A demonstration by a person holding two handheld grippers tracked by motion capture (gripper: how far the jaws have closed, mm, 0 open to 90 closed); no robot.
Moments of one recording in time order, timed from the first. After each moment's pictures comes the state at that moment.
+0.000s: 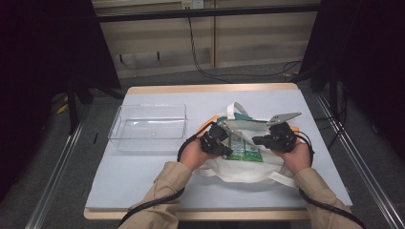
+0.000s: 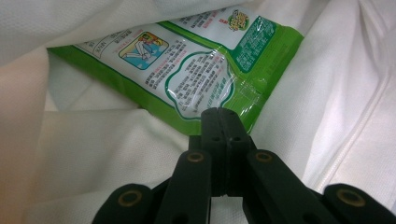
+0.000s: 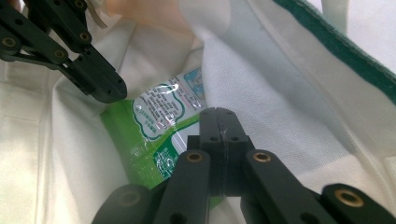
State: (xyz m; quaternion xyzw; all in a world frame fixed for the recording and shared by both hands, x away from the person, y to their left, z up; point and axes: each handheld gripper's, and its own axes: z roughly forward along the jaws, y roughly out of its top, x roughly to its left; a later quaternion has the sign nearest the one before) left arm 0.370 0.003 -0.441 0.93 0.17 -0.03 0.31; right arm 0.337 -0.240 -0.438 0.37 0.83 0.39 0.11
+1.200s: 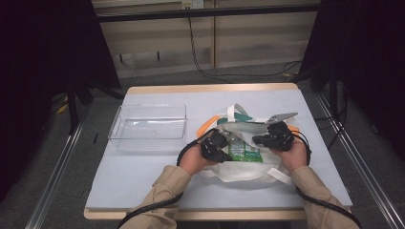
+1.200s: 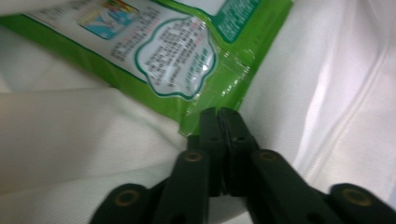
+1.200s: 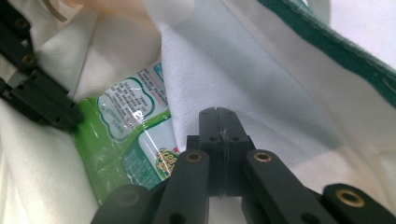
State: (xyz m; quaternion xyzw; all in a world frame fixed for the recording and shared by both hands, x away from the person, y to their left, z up) left arm 0.360 0.005 -0.455 0.94 0.16 -0.04 0.31; right arm 0.348 -0.243 -0.453 0.41 0.83 0.38 0.11
